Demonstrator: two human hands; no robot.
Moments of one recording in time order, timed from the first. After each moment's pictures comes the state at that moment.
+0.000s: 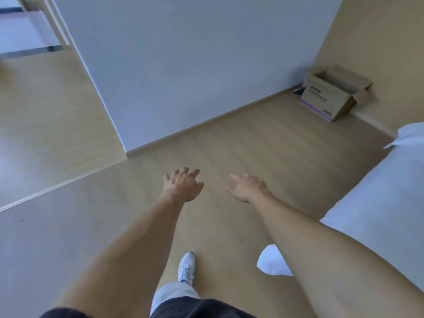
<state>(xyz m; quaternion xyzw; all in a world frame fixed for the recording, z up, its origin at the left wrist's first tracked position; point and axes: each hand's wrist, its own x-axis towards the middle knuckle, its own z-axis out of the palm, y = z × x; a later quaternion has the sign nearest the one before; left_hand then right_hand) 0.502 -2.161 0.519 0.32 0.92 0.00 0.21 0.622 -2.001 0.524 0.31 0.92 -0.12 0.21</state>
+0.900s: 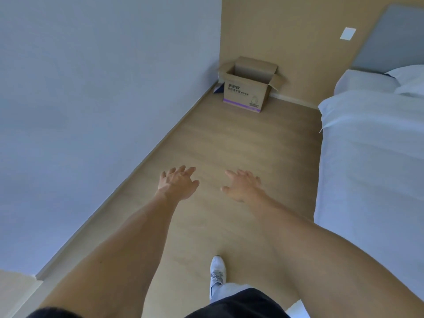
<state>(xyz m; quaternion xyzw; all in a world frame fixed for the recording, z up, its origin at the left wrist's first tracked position) 0.256 -1.732 0.526 0.56 0.81 -0.06 0.18 0.442 -1.649 0.519 0.52 0.82 -0.17 0.14</state>
